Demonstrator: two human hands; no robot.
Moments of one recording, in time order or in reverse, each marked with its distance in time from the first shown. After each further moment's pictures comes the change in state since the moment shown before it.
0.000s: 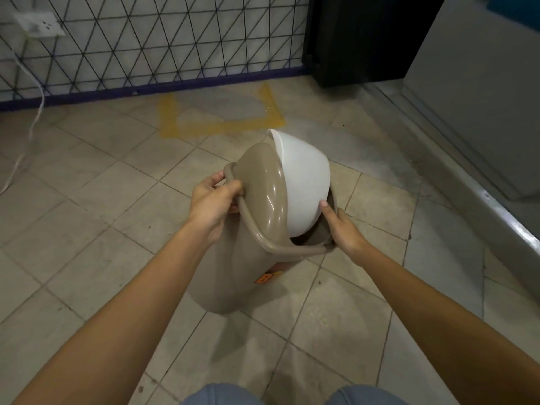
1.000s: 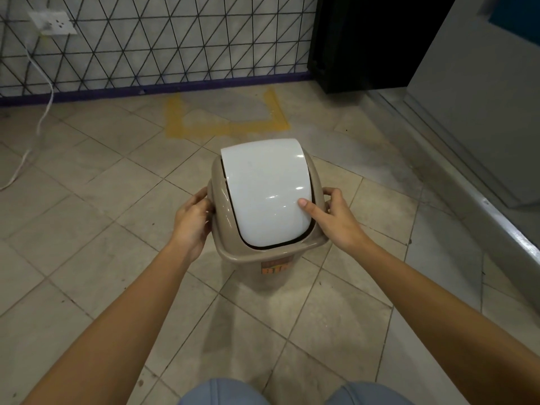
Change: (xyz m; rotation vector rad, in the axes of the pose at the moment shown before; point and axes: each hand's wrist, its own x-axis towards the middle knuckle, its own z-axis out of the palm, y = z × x) left_hand 0.017 -0.043 -0.056 -0.149 0.047 -0.008; right_hand -0.026 -0.040 0.009 -0.108 -0.018 -0.286
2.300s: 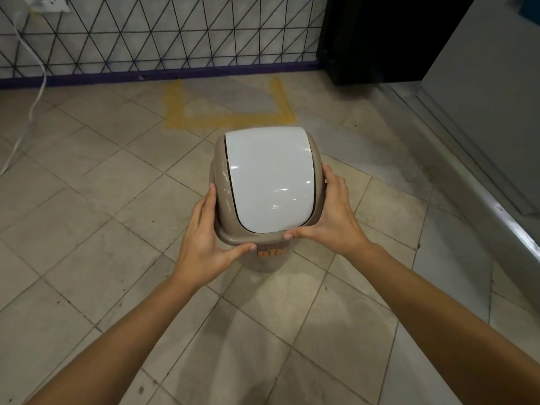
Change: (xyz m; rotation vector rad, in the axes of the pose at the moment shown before) left_hand -0.020 -0.015 -0.018 0.918 -0.159 0.686; right_hand 0.022 -0.016 0.019 -0.276 0.078 -0.378
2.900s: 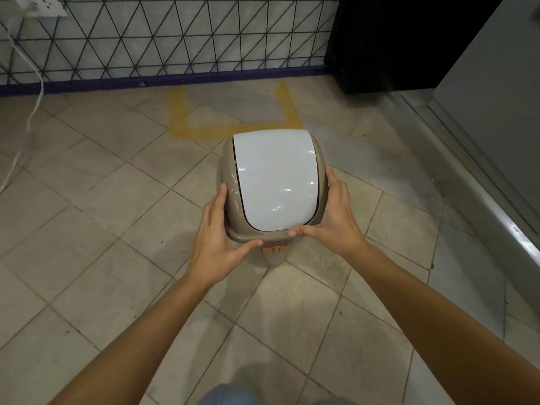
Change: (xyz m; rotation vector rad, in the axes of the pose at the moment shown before) left_hand 0.069 -0.023 -0.013 -0.069 -0.007 -0.074; right_hand 0.070 -0.020 0.018 0.050 -0.013 0.155
